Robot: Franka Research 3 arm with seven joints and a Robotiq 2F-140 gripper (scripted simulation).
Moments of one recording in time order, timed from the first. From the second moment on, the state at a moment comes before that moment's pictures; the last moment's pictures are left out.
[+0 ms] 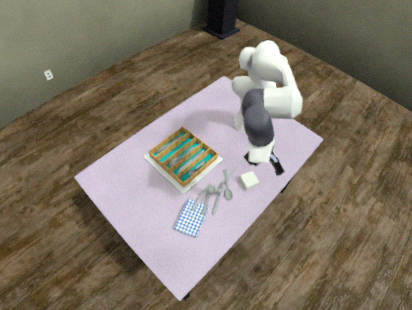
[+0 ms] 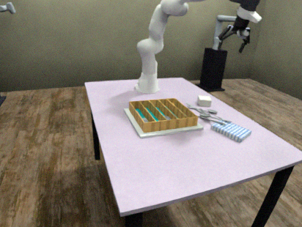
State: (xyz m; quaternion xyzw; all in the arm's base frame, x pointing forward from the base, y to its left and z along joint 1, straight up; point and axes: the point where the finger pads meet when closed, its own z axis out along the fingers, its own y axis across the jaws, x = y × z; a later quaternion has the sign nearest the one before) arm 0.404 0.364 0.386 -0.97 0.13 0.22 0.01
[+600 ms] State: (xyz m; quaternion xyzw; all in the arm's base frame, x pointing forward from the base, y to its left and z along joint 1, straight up) arm 0.434 0.306 0.380 -0.93 0.31 0.20 0.01
